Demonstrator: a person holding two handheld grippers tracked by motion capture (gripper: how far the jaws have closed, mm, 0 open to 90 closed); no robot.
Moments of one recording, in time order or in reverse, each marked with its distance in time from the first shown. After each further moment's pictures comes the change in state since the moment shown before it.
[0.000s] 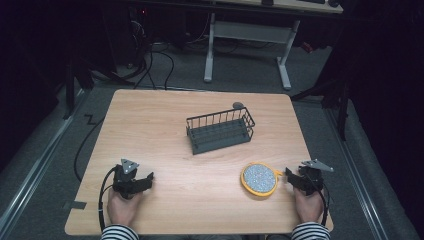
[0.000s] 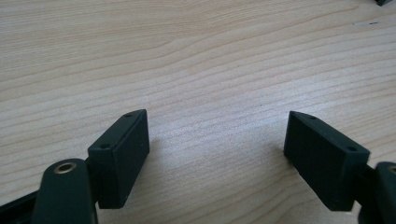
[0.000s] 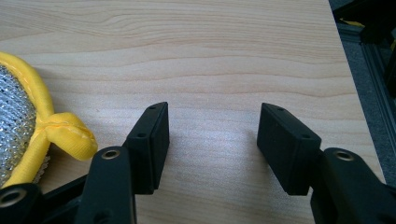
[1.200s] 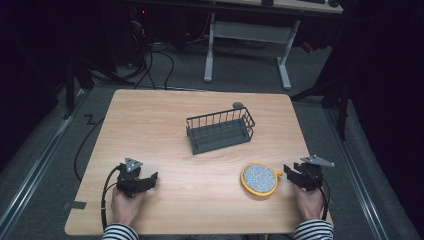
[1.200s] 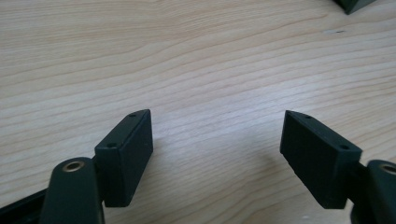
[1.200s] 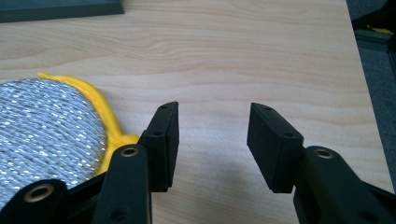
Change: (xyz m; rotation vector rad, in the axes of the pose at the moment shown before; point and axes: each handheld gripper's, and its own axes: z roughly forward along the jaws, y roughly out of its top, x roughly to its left) left arm -0.012 0.010 -0.001 0.016 -0.072 -0.009; right arm 0.011 0.022 -0.017 -0.004 0.085 -0.029
